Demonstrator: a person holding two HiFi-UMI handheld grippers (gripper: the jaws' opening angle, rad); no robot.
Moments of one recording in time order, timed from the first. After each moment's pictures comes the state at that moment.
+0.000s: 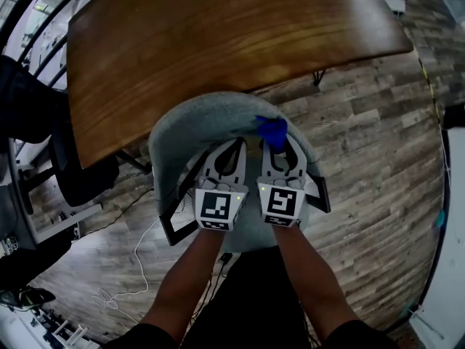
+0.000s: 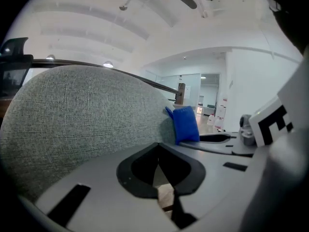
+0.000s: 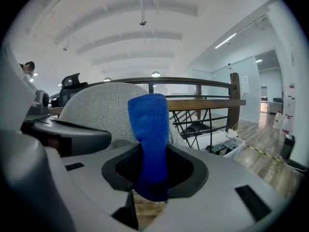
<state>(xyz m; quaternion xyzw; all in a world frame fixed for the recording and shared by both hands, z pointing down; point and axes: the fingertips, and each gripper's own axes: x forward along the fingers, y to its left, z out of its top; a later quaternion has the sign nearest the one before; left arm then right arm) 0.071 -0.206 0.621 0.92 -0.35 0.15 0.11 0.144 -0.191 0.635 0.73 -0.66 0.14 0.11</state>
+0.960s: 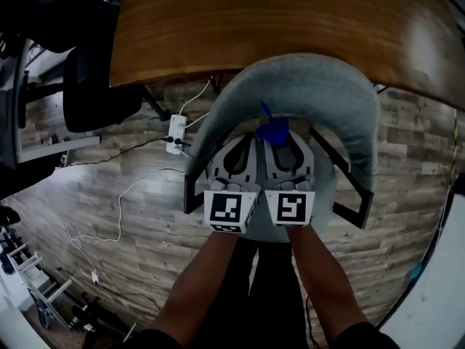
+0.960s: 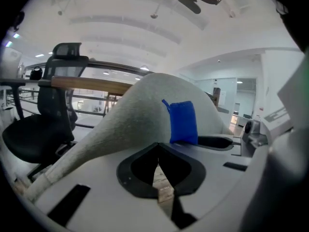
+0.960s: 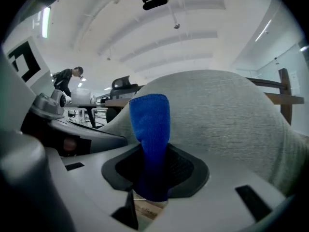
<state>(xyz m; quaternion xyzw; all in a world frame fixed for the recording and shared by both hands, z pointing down) -0.089 -0.185 0.660 0.82 -0.53 0.12 0.17 -0.040 -0.195 0.656 0.55 -0.83 0.08 0.09</state>
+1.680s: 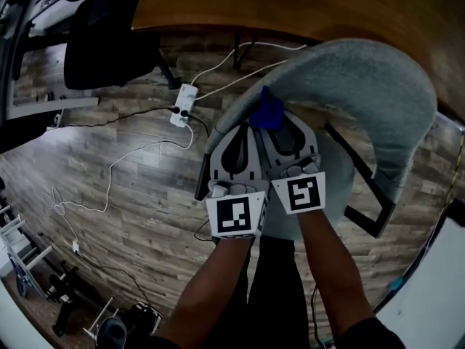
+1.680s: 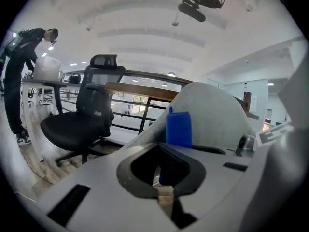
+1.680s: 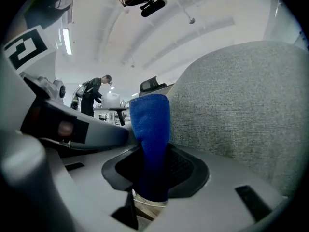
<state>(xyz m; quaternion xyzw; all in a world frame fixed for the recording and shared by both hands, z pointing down) -0.178 -0.158 0.668 0.71 -0.67 0.08 0.18 -0.142 -0.183 0.686 0.39 -0.92 0.07 0.07</state>
